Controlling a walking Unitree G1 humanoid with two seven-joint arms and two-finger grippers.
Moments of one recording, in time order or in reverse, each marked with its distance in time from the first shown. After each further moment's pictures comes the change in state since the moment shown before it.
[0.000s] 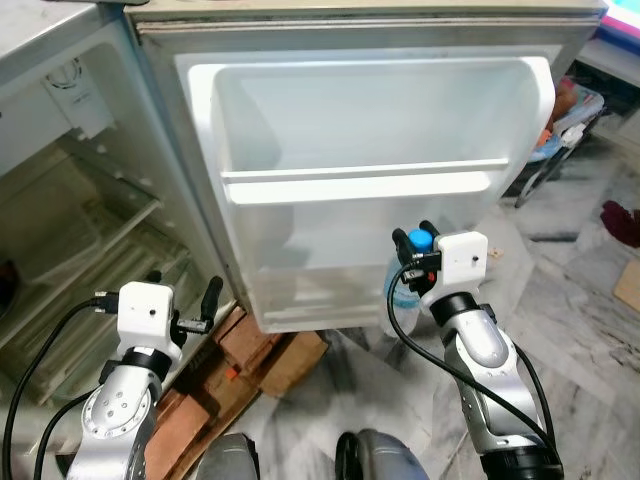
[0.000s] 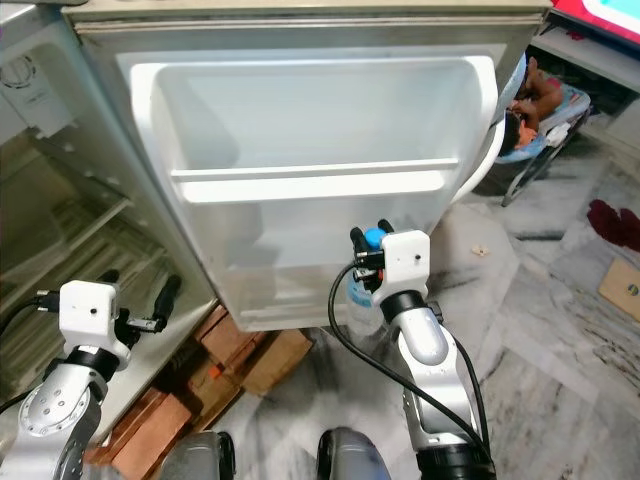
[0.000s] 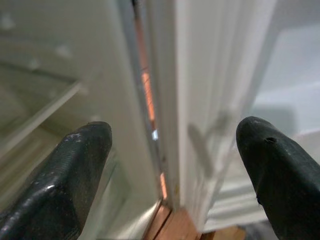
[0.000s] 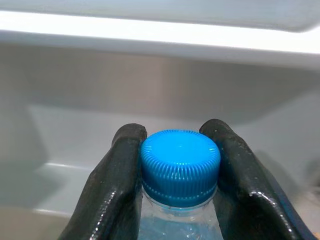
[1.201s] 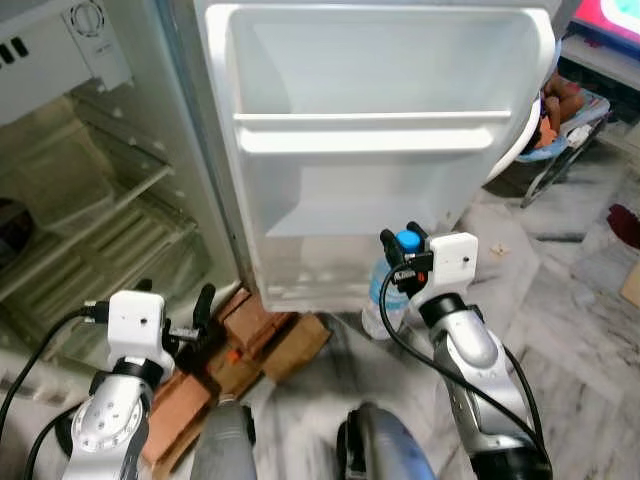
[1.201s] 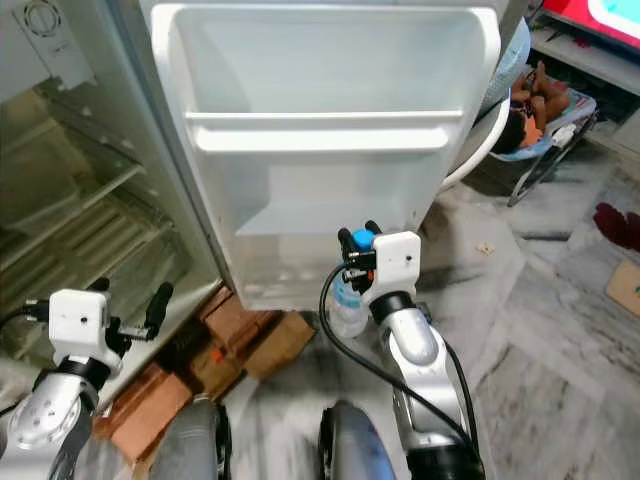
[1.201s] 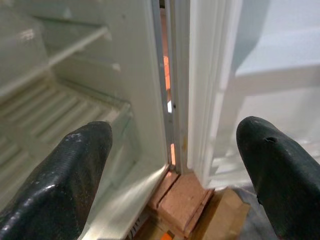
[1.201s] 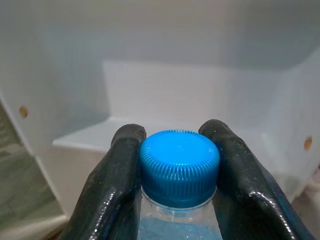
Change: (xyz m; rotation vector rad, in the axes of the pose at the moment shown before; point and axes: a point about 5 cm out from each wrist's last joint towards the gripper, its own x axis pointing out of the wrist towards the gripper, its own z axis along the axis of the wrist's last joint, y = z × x) left arm -0.007 0.001 -0.002 0.002 0.022 0.002; right arm 0.002 0.012 -0.002 0.061 -0.001 0.038
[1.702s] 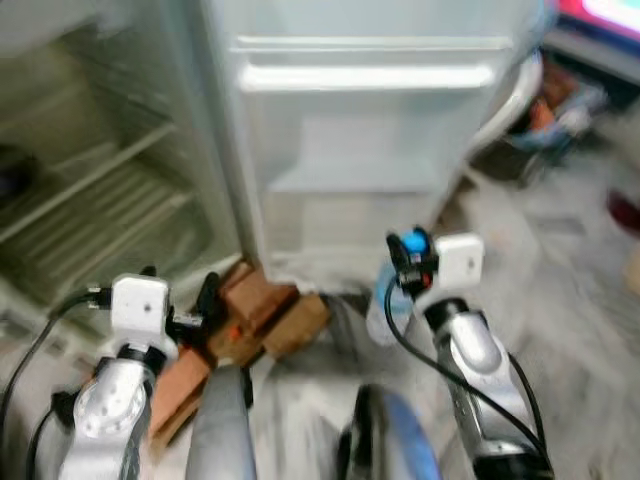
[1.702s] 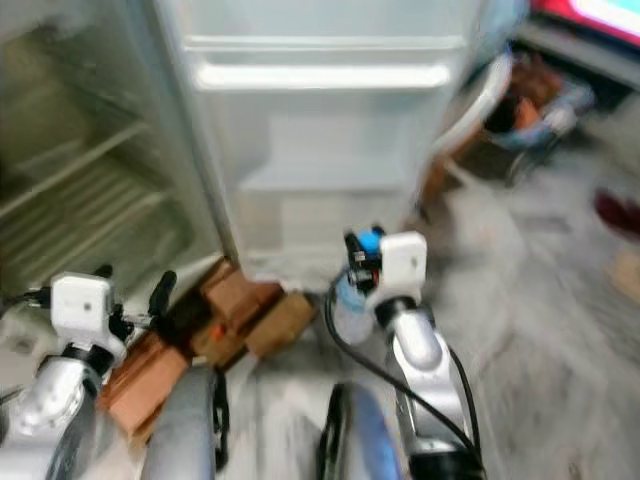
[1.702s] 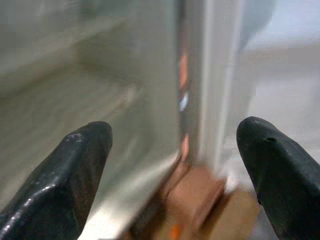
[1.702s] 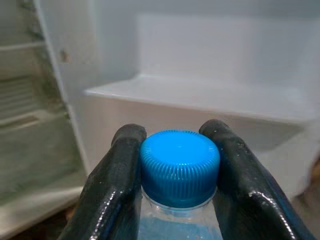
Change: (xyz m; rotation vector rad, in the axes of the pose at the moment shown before) left arm 0.003 -0.002 0.004 -0.006 -0.012 0.007; right arm 0.004 -0.003 0.003 -0.011 -0.017 -0.006
